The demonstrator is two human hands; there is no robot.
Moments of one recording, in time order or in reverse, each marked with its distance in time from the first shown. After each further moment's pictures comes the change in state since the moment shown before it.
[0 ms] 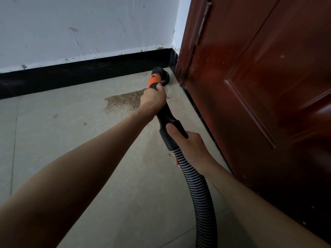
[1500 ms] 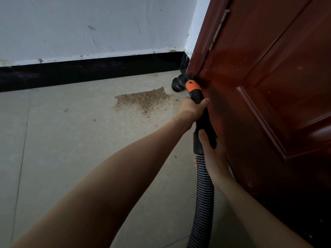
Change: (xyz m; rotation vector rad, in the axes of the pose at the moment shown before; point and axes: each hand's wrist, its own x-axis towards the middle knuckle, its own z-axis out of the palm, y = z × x) left_hand -0.027 0.019 0.053 -0.265 -0.242 0.045; right_hand 0.007 0.039 -0.009 0.174 0.347 -0.015
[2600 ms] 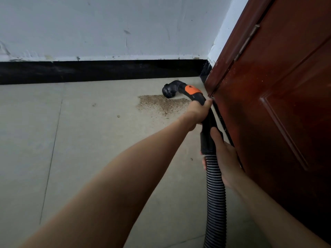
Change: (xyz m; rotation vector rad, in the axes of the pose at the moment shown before) left_hand -0.017 -0.002 -0.050 -0.174 -0.027 -0.035; right_hand -0.017 -0.029 0.017 0.066 -0.186 0.134
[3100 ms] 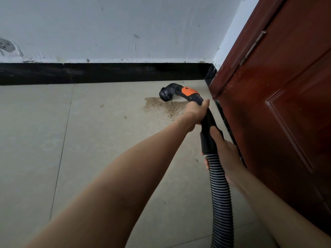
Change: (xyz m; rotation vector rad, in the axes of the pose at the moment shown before) left_hand -0.003 -0.002 -0.025 -0.052 0.047 -0.023; right_hand -0.009 -0.013 0.015 -0.063 -0.051 -0.021
